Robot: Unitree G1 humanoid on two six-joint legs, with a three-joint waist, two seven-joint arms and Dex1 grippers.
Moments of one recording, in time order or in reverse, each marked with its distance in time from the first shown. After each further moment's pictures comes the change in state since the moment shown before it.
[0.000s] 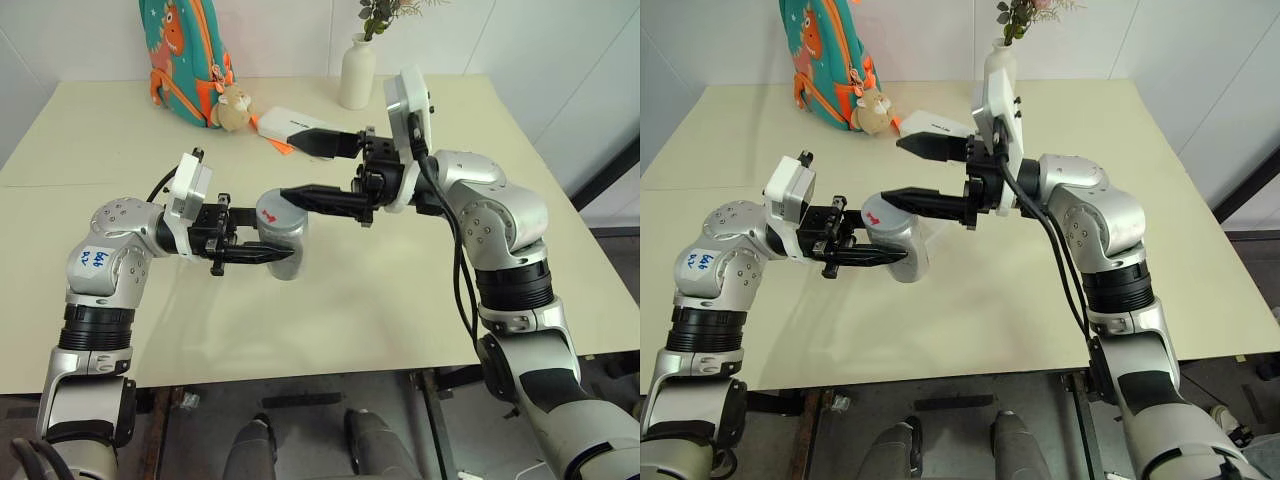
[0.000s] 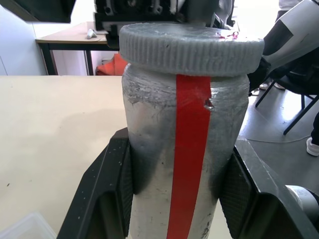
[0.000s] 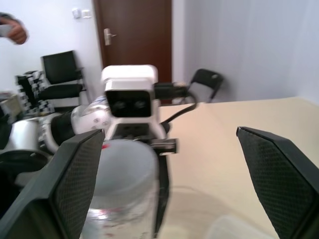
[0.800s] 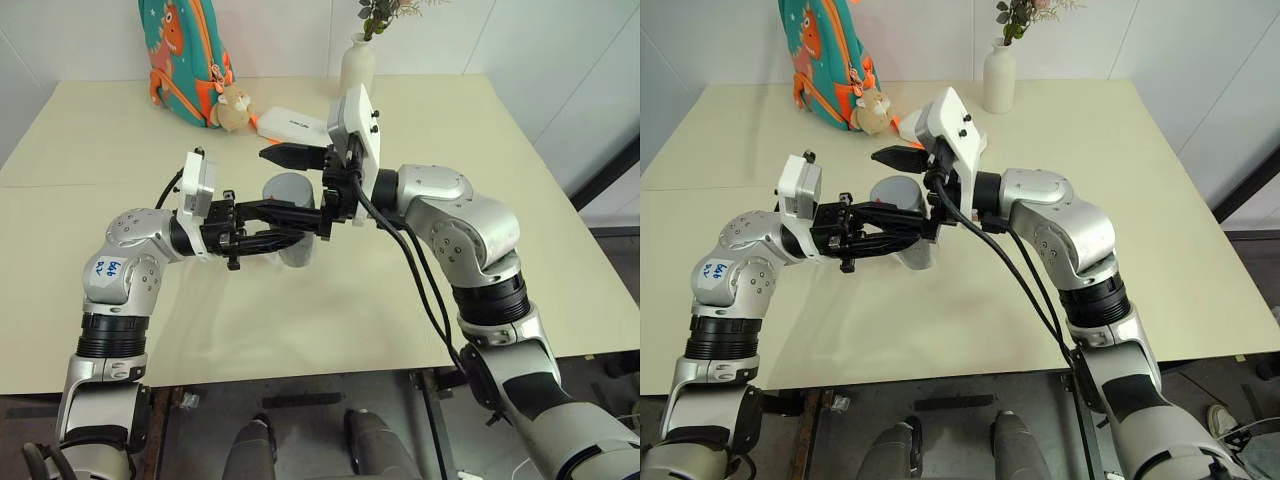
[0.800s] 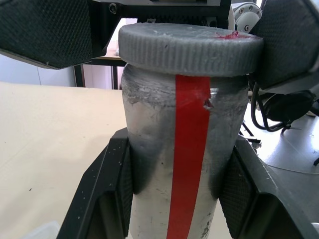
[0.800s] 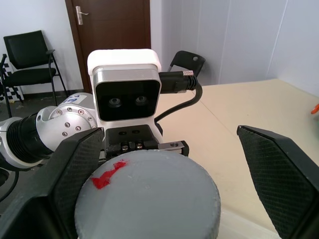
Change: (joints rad) left arm 0.018 -0.081 0.026 -0.019 -0.010 0.003 0.143; right arm 0.023 0.069 0.110 -0.113 -0.085 0.065 -0.181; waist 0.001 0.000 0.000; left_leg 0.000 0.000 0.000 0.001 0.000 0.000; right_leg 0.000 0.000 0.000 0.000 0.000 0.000
